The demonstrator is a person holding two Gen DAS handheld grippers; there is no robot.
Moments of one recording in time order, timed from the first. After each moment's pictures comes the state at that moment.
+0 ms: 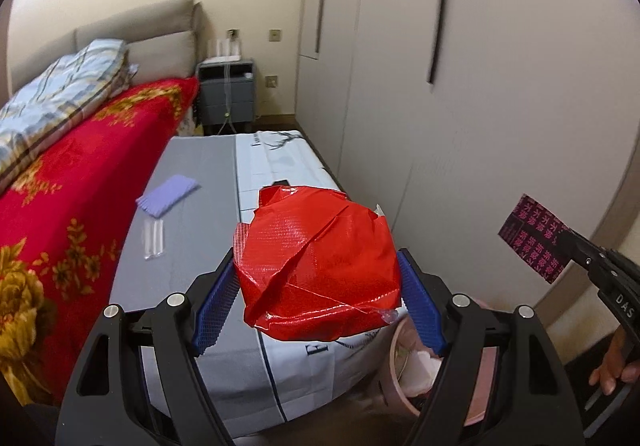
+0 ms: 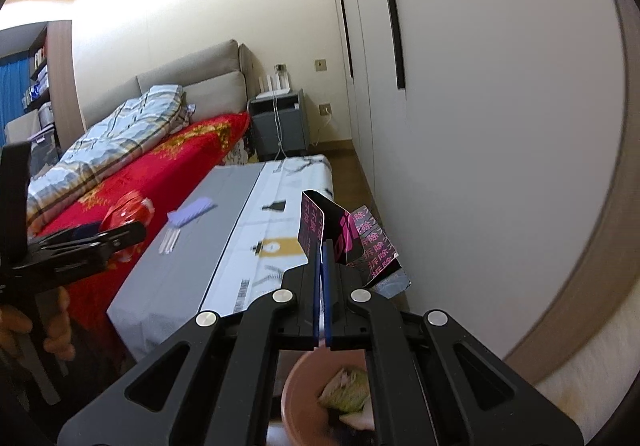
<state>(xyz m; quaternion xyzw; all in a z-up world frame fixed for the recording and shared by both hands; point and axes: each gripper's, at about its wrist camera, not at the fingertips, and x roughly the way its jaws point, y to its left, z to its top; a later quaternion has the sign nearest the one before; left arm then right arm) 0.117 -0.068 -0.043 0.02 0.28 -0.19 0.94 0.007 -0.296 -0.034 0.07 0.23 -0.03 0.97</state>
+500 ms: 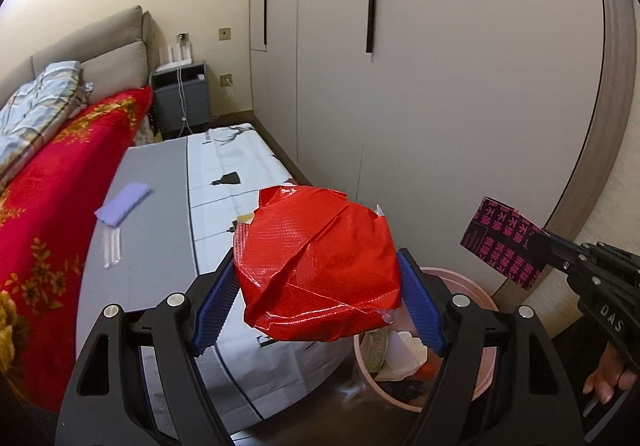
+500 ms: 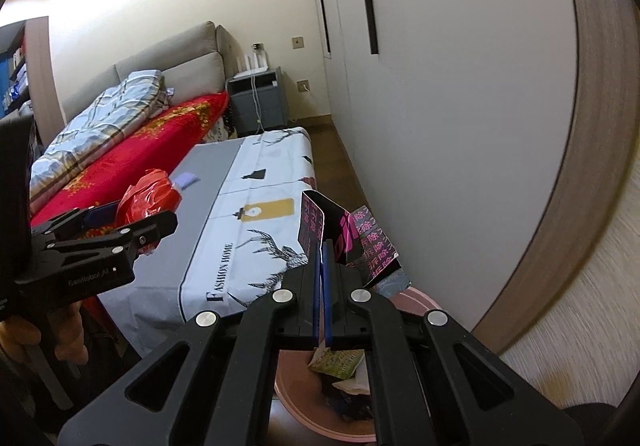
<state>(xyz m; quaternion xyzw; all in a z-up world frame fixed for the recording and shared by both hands) 0.099 -0.119 -0.064 0.06 0.28 -0.25 0.92 -0.015 -0.301 -0.062 0.08 0.27 -0.07 0.96</state>
